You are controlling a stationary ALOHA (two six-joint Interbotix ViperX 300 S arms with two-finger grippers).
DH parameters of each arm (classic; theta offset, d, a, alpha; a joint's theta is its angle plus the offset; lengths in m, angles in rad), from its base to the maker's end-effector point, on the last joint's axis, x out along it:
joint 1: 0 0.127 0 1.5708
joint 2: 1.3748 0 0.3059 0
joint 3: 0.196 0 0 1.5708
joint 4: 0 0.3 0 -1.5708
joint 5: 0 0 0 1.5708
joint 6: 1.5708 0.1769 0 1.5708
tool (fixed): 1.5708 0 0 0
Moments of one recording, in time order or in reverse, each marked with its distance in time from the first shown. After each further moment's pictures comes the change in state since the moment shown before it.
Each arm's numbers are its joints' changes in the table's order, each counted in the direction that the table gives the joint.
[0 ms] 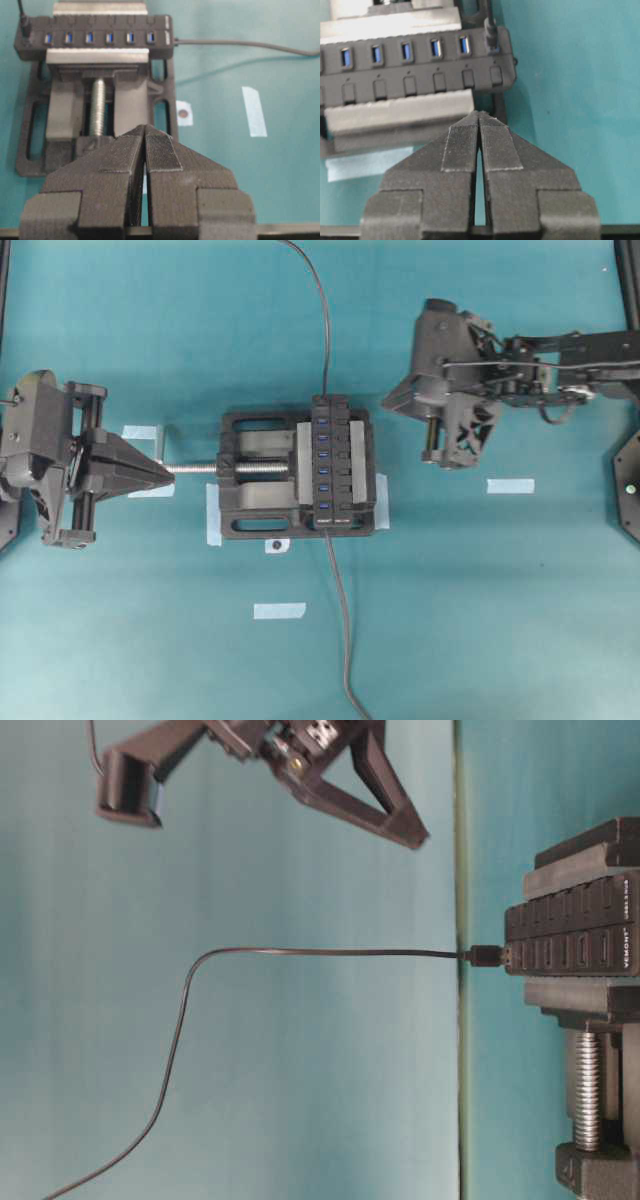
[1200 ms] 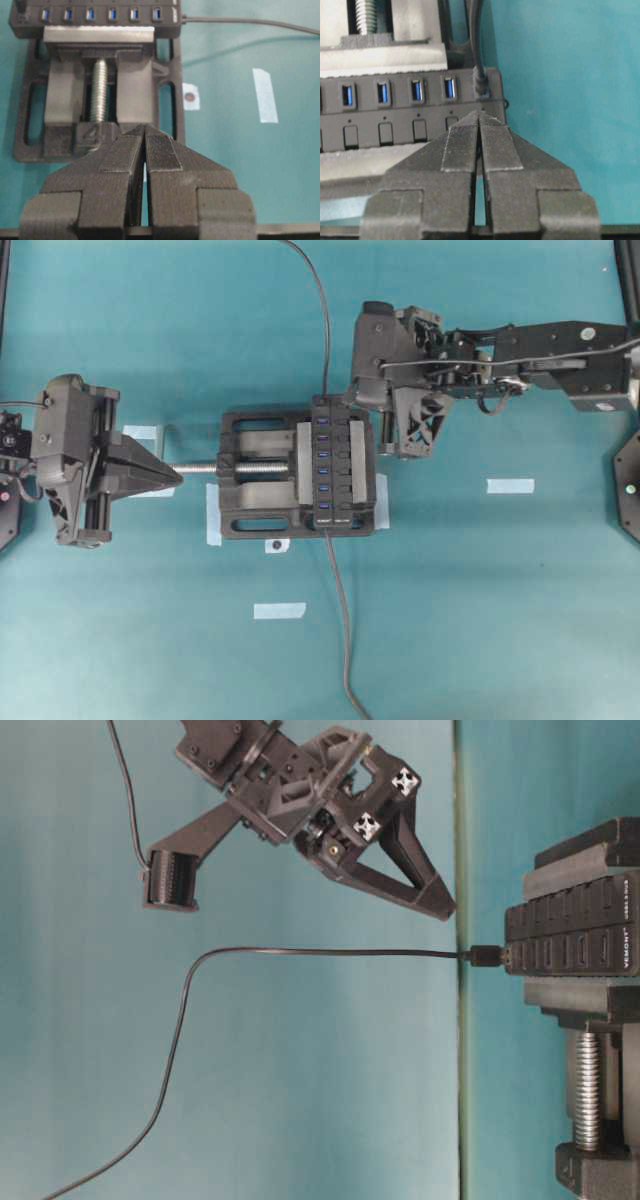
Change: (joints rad) left arm 0.009 -0.072 0.023 0.000 -0.025 -0.002; right arm -0.014 -0.160 0.127 -0.003 0.008 -0.066
